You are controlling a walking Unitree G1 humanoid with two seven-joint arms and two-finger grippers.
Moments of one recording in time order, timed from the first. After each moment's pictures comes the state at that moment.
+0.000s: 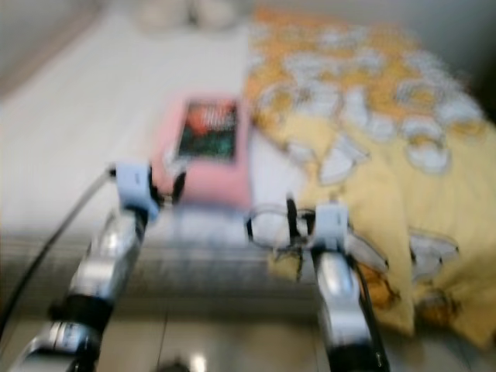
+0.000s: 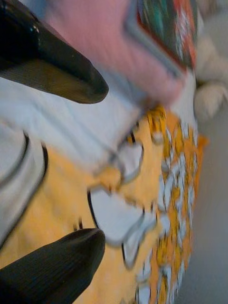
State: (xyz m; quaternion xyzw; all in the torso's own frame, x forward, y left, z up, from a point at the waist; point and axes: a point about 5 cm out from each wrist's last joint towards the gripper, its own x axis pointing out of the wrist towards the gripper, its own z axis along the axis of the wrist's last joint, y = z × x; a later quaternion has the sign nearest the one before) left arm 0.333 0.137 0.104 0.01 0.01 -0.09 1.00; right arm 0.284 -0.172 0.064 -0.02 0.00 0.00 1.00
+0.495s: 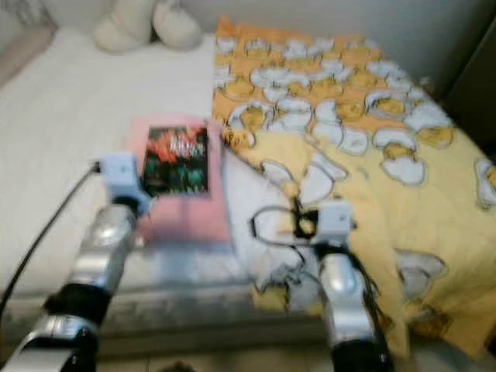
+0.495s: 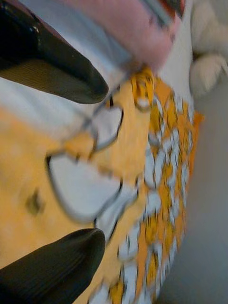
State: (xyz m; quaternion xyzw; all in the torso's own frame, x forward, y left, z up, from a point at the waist) left arm 0.340 0.156 0.109 0.00 0.01 -0.01 1.00; right arm 0.284 -0.175 0.062 -0.03 0.01 0.00 1.00
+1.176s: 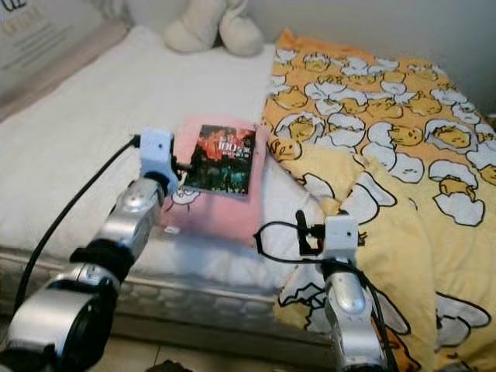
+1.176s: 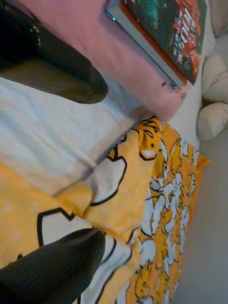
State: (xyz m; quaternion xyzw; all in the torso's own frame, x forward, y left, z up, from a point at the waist) left arm 0.382 0.117 0.134 0.03 0.02 -0.09 1.00; right arm 0.258 -0.186 0.055 -0.04 0.03 -0.01 1.00
